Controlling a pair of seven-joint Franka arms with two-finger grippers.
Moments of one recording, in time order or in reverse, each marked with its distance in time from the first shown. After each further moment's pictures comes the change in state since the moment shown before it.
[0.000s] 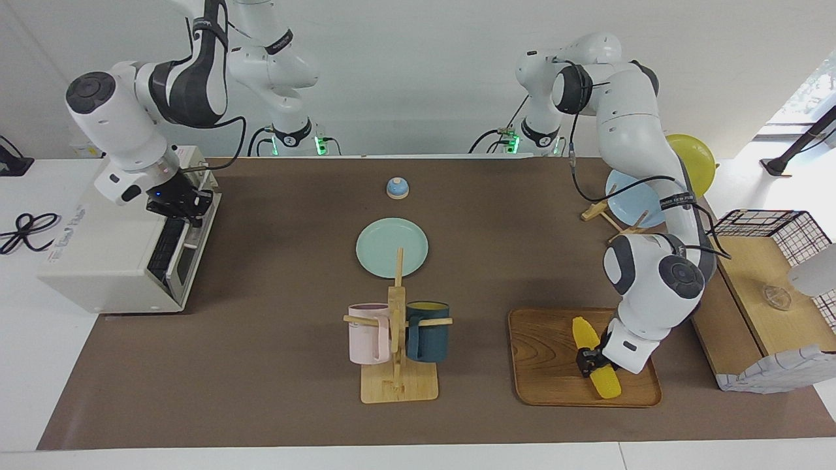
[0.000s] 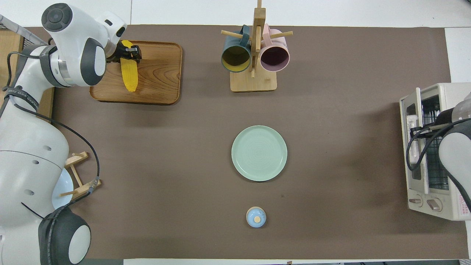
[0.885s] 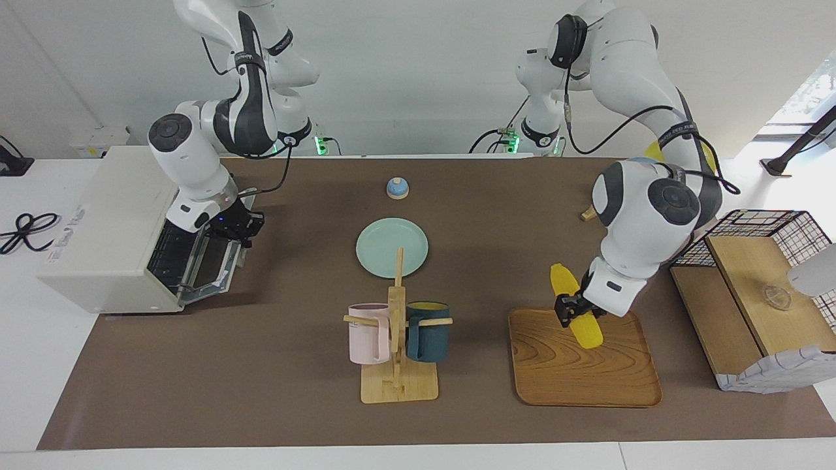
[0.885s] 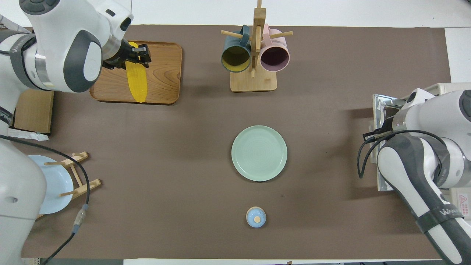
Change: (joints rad) left arm -0.114 -0.352 -0.012 -0.203 0.000 -0.217 -0.193; right arm 0.107 0.062 0.025 -0.155 0.041 0.241 0.009
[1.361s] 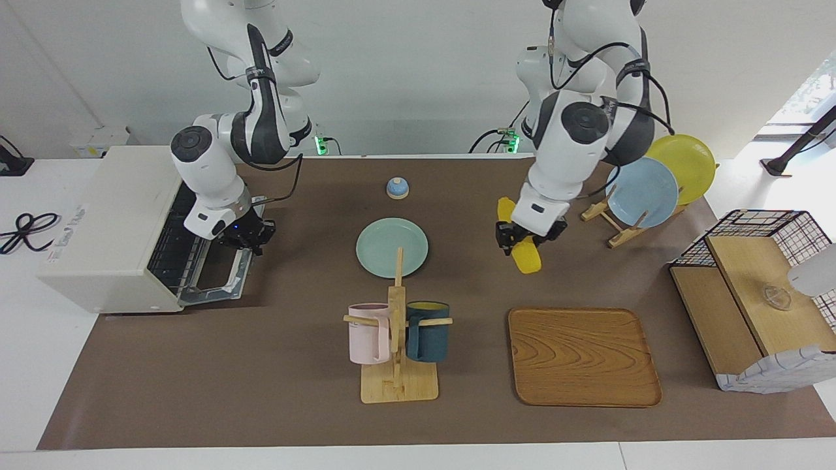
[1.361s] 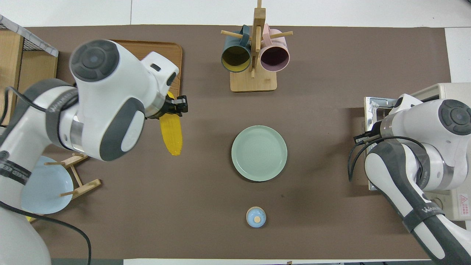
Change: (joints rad) left arm -0.211 -0.321 -0.009 -0.420 -0.005 0.027 -0.227; right arm 0.018 0.022 0.001 -0.055 0.000 0.102 0.000
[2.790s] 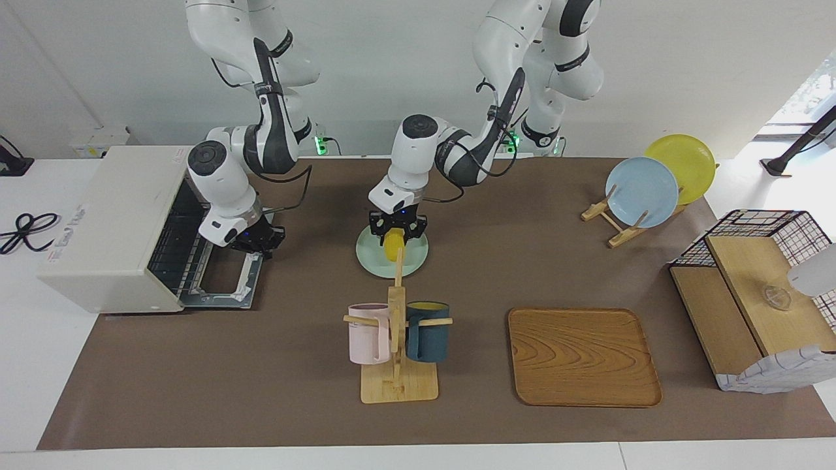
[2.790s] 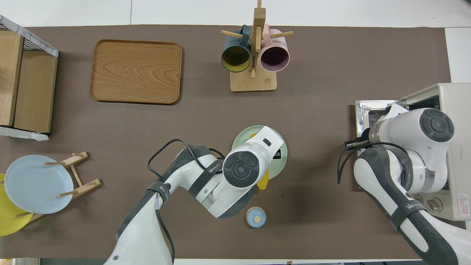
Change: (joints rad) left arm -0.394 0.188 0.002 -0.169 0.000 0.603 -0.237; right arm 0.036 0.037 -0.008 -0.063 0.037 0.077 0.055
